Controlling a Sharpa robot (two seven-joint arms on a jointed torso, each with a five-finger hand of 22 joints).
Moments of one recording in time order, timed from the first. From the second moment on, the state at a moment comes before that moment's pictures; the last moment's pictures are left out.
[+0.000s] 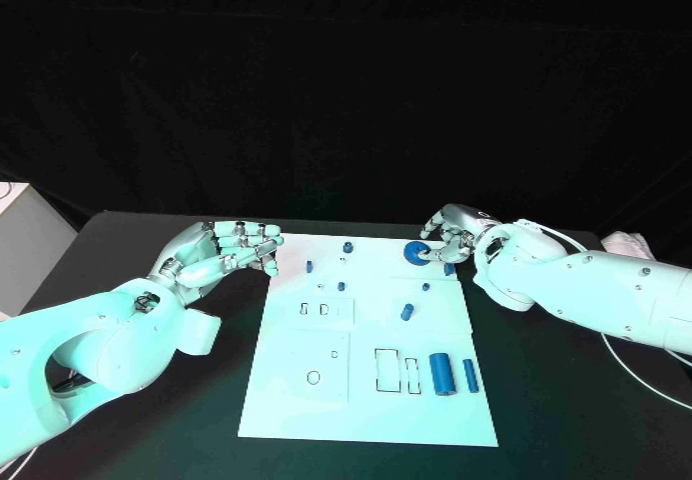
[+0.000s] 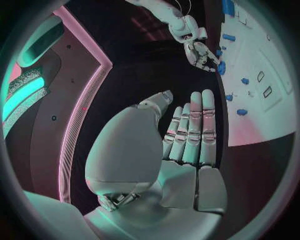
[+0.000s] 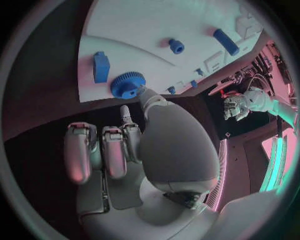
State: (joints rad) left arm 1.23 -1.01 0.00 1.73 -0.16 -0.27 0.40; left_hand 1.48 -0.16 0.36 0.11 0.23 0.86 0.22 0.21 0.15 1.04 0.17 0.07 0.07 1.03 0.10 0.57 0.45 0.18 0.93 0.18 0.67 0.41; right arm 1.36 -0.81 -0.13 1.32 -1.33 -0.43 -0.27; right_hand 1.40 -0.21 0.22 0.24 0.20 0.94 0.15 0.08 0.37 1.46 0.06 1.43 1.31 1.47 -0.02 1.53 1.31 0.05 1.47 0.08 1.45 1.31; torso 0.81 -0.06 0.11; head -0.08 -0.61
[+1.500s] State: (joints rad) left arm 1.23 -1.01 0.00 1.72 -0.16 -0.26 0.37; left_hand 1.48 -0.15 0.37 0.11 0.23 0.86 0.22 0.21 0.15 1.03 0.17 0.07 0.07 1.03 0.09 0.57 0.45 0.18 0.93 0.18 0.68 0.41; right arm 1.35 -0.77 -0.13 1.28 -1.35 -0.38 -0.29; right_hand 1.44 -0.23 0.37 0.23 0.37 0.99 0.15 0.10 0.37 1.47 0.06 1.45 1.31 1.47 -0.02 1.54 1.31 0.04 1.47 0.09 1.47 1.31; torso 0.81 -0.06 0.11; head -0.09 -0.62
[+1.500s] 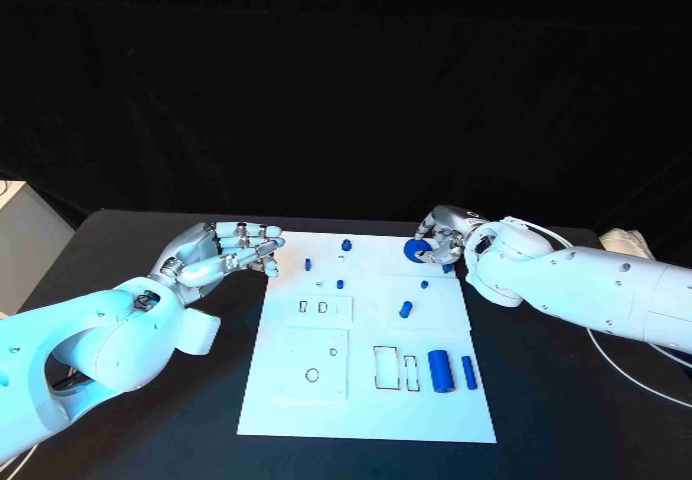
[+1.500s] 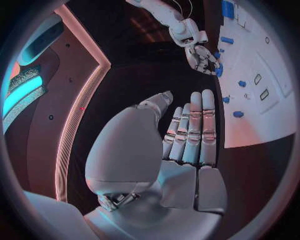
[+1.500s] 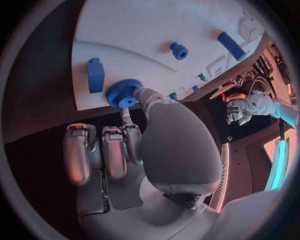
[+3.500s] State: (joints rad) left arm 1.23 -1.00 0.00 1.72 -0.16 -0.25 0.35; left_hand 1.47 -0.15 0.37 0.11 0.23 0.86 0.22 0.21 0.15 1.03 0.17 0.07 0.07 1.02 0.10 0.58 0.45 0.18 0.93 0.18 0.69 0.42; right arm 1.32 -0.55 -0.13 1.32 -1.73 -0.50 -0.28; right_hand 1.40 -0.26 0.45 0.20 0.33 1.03 0.14 0.12 0.37 1.47 0.05 1.47 1.31 1.47 -0.02 1.54 1.31 0.03 1.47 0.08 1.50 1.31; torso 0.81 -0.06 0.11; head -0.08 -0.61
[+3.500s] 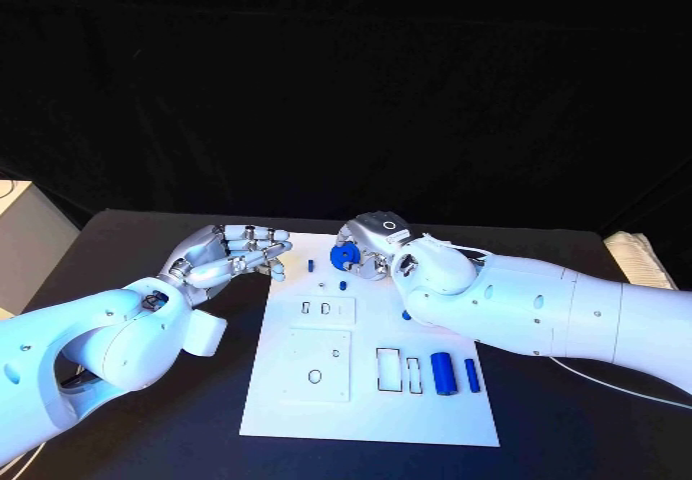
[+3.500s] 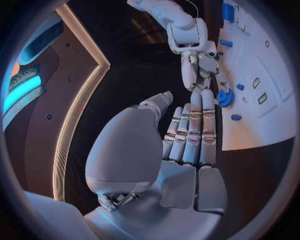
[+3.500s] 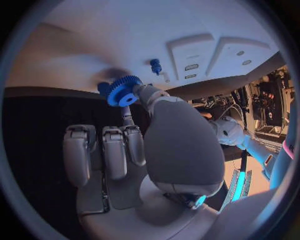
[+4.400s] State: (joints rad) left arm 1.23 -0.99 0.00 1.72 -0.16 -0.25 0.35; left_hand 1.47 -0.15 0.37 0.11 0.23 0.86 0.22 0.21 0.15 1.03 0.17 0.07 0.07 1.02 0.10 0.58 0.45 0.18 0.93 0.18 0.69 0.42; right arm 1.31 -0.51 -0.14 1.25 -1.72 -0.49 -0.26; right_hand 1.34 -0.26 0.45 0.19 0.22 0.99 0.14 0.12 0.39 1.47 0.05 1.45 1.31 1.47 -0.02 1.54 1.31 0.03 1.47 0.08 1.50 1.31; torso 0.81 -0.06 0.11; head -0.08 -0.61
